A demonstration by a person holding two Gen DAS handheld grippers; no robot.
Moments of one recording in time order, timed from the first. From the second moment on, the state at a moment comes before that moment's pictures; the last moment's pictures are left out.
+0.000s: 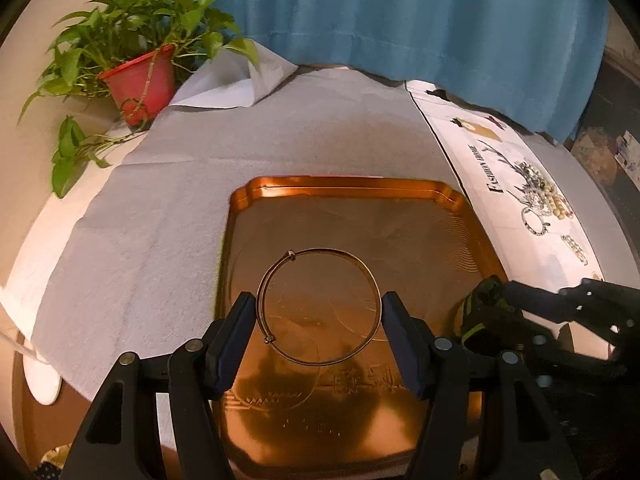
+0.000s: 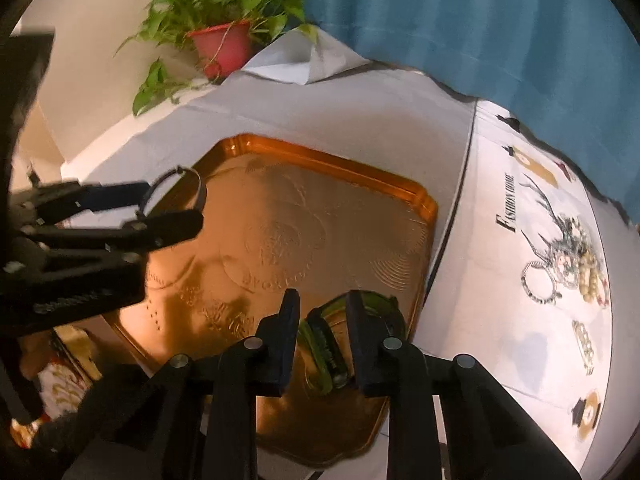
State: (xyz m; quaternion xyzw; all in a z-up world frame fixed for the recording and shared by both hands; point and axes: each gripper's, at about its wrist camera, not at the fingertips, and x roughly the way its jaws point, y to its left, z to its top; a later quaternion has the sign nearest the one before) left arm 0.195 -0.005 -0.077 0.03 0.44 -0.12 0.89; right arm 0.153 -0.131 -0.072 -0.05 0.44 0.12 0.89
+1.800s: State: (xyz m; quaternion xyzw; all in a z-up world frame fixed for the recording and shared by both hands) left arm -0.079 -0.023 0.039 0.06 0.34 -0.12 0.93; right arm -0.121 -0.178 0.019 0.04 0.35 0.06 0.93
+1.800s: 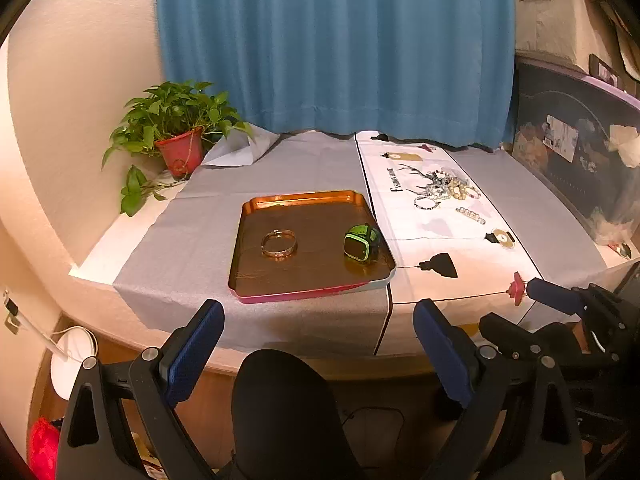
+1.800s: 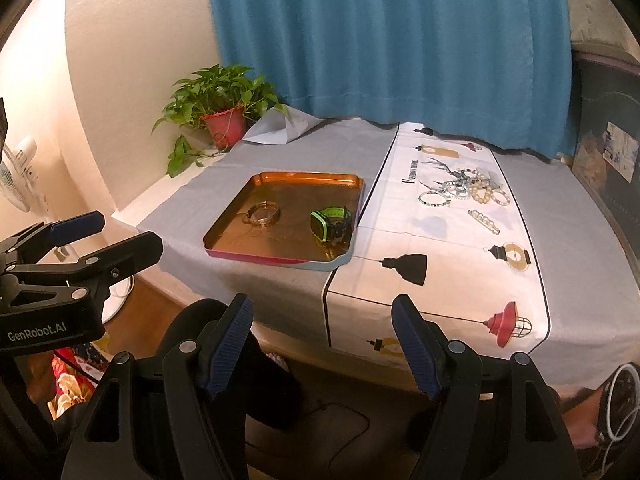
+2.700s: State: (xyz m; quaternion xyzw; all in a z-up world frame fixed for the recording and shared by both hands) left arm 0.080 -0.179 -0.004 0.09 0.41 -0.21 0.88; right arm -0.041 -0.379 -0.048 0.11 0.39 -0.12 0.91
